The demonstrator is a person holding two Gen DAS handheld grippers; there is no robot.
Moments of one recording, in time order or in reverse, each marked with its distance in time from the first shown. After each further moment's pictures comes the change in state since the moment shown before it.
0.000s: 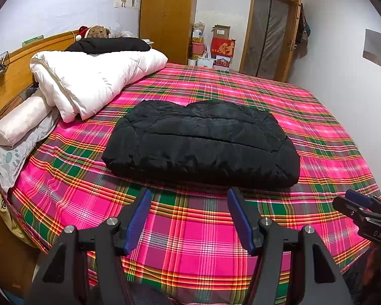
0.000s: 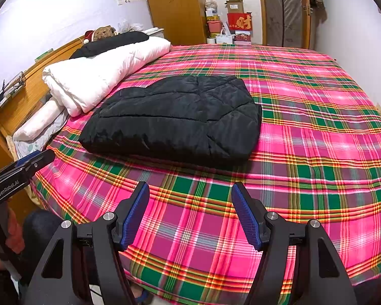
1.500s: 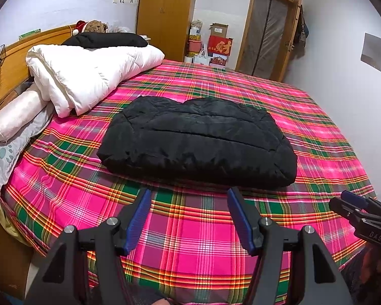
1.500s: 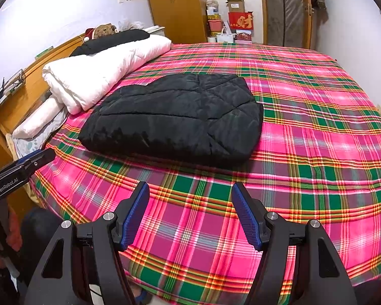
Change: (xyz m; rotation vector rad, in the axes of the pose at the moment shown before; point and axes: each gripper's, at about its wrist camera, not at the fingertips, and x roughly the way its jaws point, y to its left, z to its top) left arm 0.005 0.009 -0.001 -0.018 0.017 -0.044; right arm 0.005 -0.001 -0.001 -0.014 0.009 -0.001
